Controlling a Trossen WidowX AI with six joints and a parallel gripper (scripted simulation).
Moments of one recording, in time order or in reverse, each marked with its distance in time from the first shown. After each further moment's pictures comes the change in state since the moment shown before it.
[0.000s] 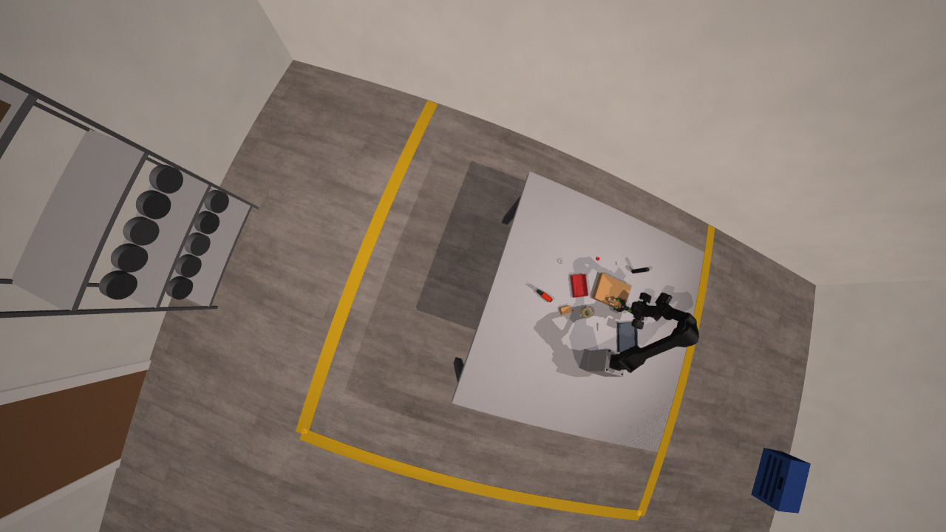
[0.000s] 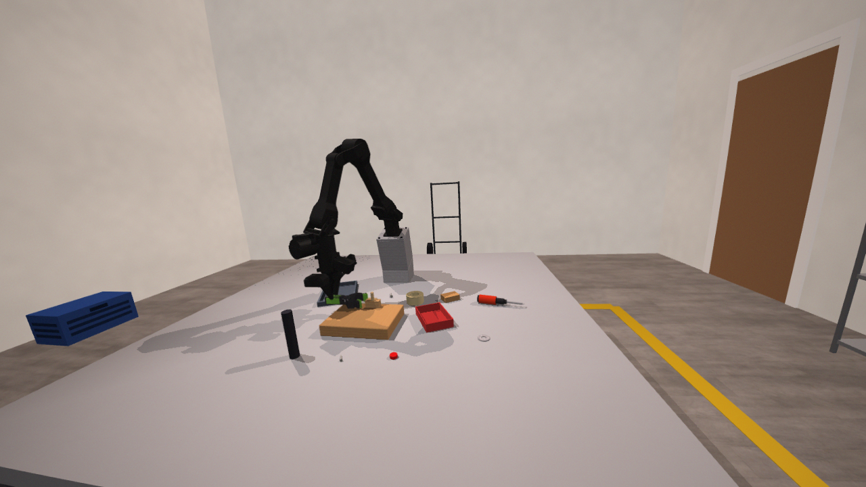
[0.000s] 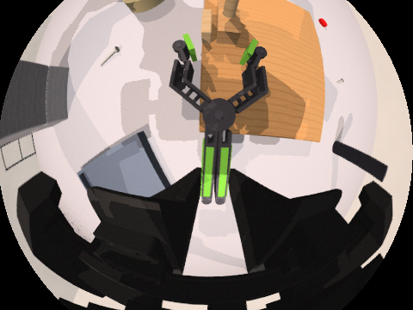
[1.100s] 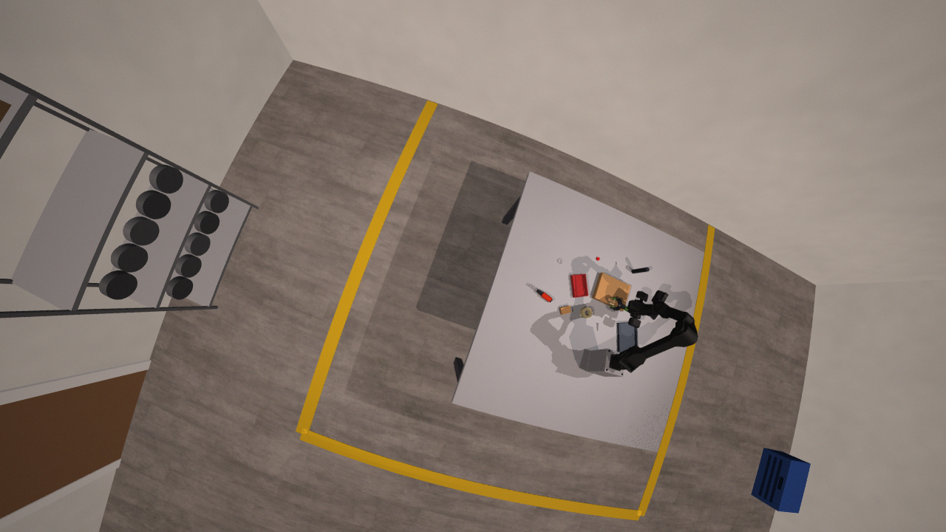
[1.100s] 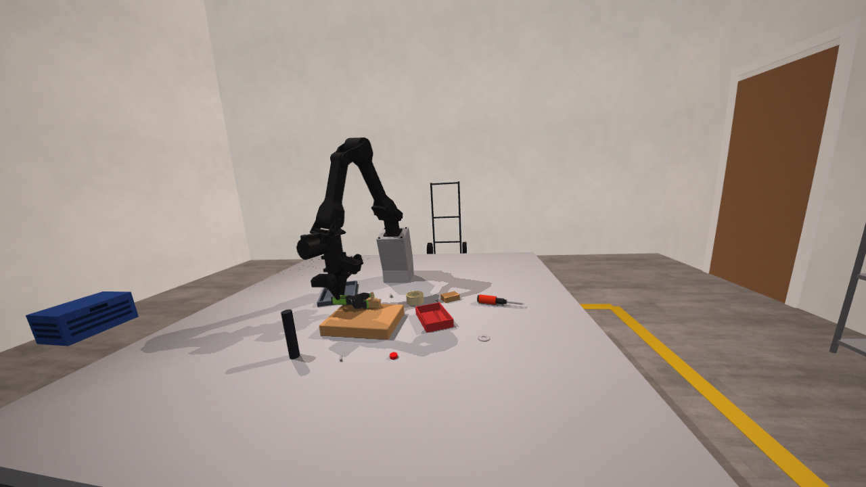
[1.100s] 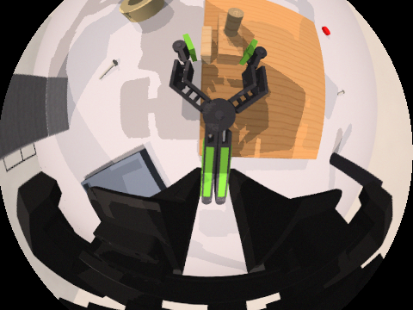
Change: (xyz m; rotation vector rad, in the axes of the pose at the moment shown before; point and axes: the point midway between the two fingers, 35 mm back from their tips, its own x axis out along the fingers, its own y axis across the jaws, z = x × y) arm 0.000 0.001 0.022 0.000 -0.001 0.002
